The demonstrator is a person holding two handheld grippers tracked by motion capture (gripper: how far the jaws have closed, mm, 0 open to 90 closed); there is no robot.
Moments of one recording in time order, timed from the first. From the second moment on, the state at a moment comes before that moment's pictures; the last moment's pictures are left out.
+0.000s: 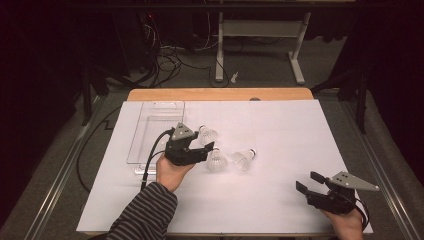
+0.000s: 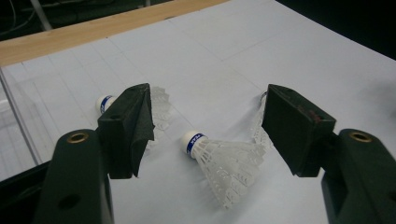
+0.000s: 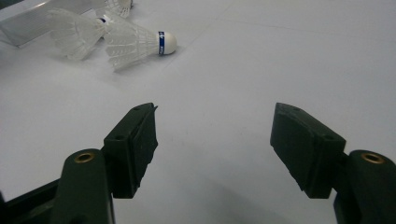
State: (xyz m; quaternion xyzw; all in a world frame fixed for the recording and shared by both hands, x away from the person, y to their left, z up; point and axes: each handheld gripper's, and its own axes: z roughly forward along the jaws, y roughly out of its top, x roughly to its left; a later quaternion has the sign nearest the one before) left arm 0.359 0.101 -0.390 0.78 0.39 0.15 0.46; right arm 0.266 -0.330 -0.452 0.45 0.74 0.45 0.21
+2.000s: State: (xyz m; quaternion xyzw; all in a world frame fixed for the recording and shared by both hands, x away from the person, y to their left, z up) left arm 0.434 0.063 -0.378 0.85 0.43 0.09 0.29; right arm 0.265 -0.329 -0.451 0.44 0.75 0.45 0.21
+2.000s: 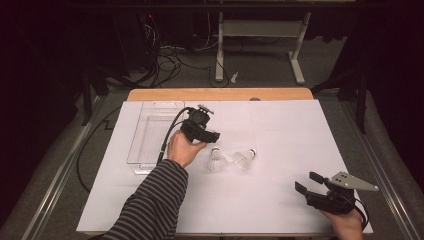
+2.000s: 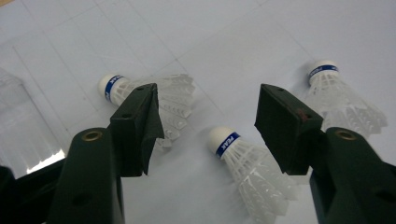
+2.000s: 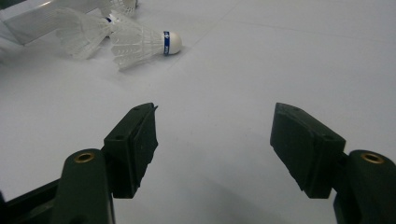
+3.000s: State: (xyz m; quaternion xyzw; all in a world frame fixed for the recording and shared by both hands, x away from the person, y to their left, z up) left arm 0.469 0.061 -0.394 0.87 0.47 0.06 0.17; right arm 0.266 -0.329 -0.452 0.44 0.75 0.45 0.21
